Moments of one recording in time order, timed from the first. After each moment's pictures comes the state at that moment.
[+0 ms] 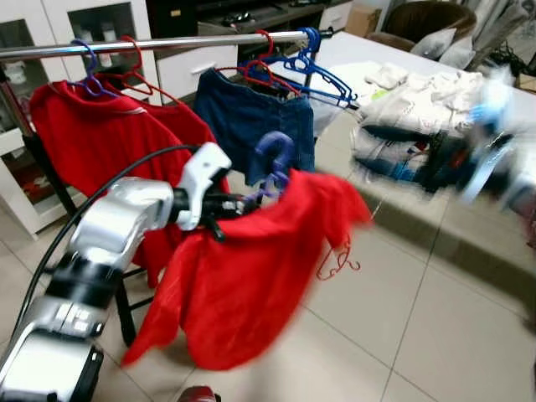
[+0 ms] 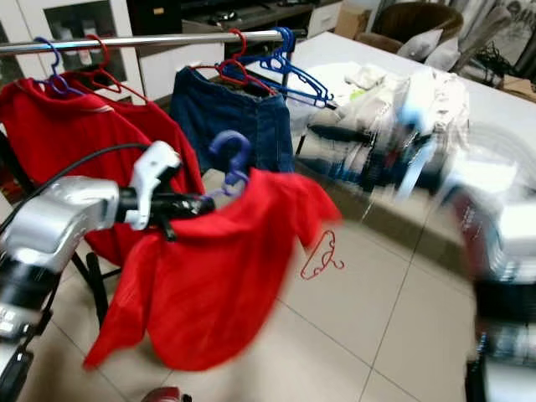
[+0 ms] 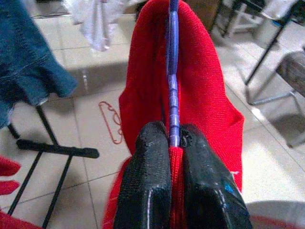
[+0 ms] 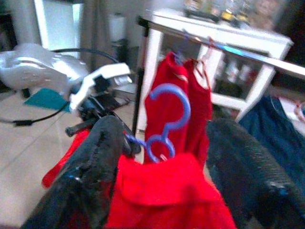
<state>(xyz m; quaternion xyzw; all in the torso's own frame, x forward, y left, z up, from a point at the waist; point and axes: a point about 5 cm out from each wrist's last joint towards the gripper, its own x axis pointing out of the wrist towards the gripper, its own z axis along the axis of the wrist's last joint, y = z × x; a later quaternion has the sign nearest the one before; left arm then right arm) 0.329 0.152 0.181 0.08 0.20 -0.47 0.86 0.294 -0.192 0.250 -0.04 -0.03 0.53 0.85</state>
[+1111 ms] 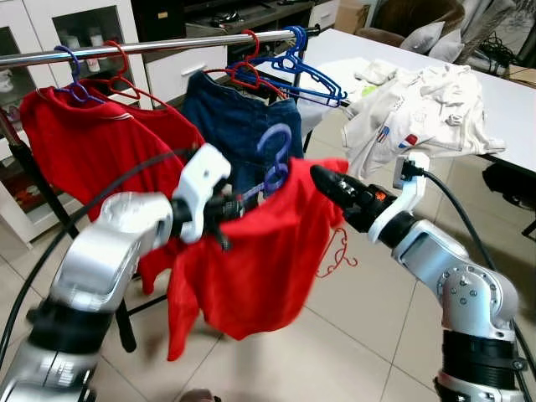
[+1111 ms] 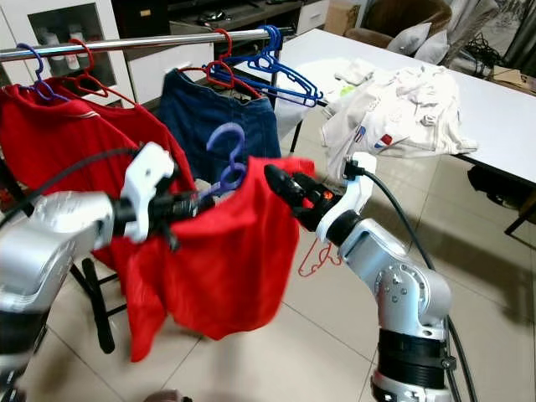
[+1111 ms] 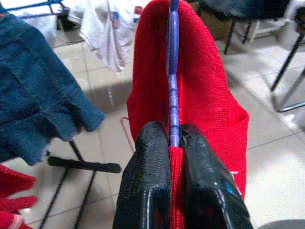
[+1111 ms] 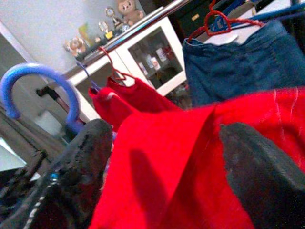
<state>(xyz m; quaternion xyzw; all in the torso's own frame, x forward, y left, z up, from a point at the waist) 0.292 0.140 0.190 0.11 0.15 -0.44 0.88 0.294 -0.144 0.181 0.26 0.08 0.30 0.91</state>
